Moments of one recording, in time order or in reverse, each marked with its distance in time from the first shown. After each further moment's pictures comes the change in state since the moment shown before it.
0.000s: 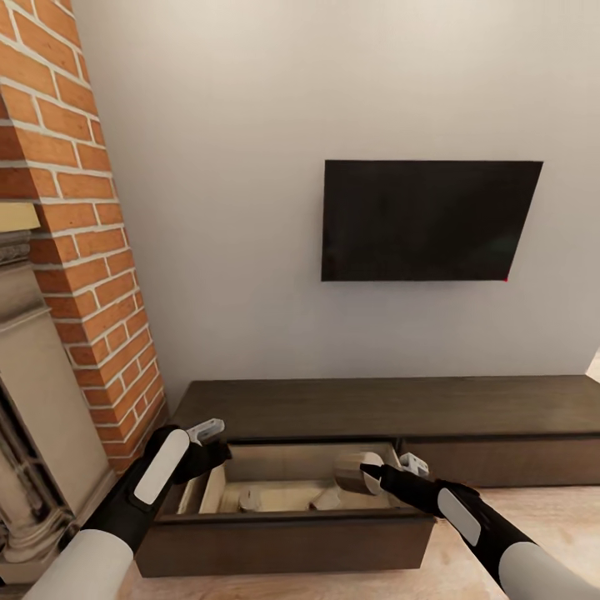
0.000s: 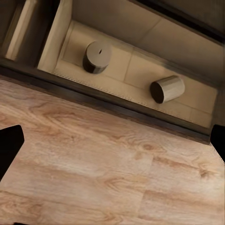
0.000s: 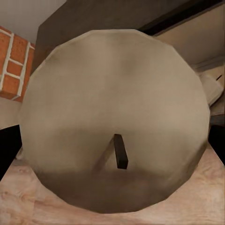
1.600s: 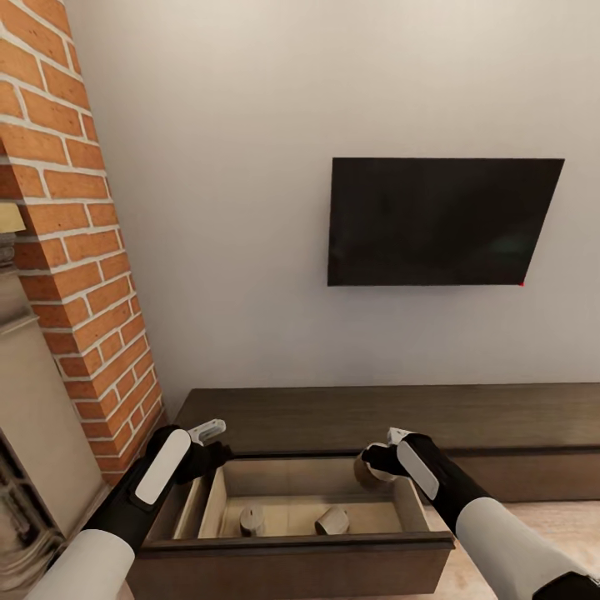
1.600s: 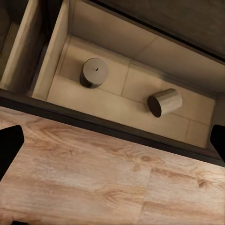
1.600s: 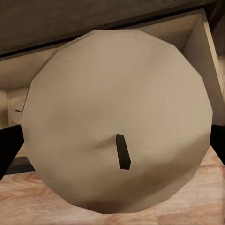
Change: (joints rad) left arm 0.000 -0.005 -0.002 -0.001 0.005 0.011 -0.003; right arm -0.103 0.108 -0.002 -0.159 0.152 0.269 -0.684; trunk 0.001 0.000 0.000
